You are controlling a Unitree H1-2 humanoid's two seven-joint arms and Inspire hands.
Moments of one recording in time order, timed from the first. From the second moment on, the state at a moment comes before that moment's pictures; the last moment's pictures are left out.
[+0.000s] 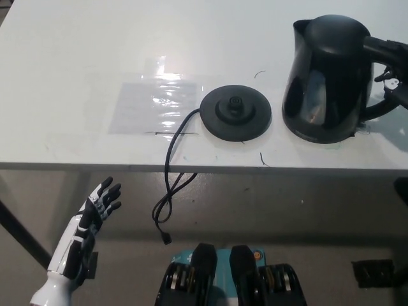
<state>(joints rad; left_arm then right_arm) 0.02 0.20 0.01 -0.13 -0.11 -0.14 -0.17 -0.71 -0.35 -0.17 0.63 0.17 -0.12 0.12</state>
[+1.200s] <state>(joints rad) 0.03 0.20 0.01 -0.12 -0.11 -0.15 -0.17 -0.73 -0.22 -0.35 0.52 0.23 -0.08 0.03</state>
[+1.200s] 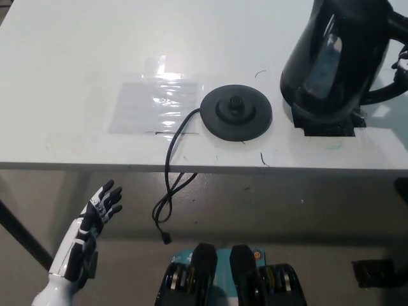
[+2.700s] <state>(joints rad) 0.05 0.20 0.00 -0.12 -0.11 -0.15 -0.17 -0.86 -0.07 -0.18 0.63 0.11 -0.09 -0.08</state>
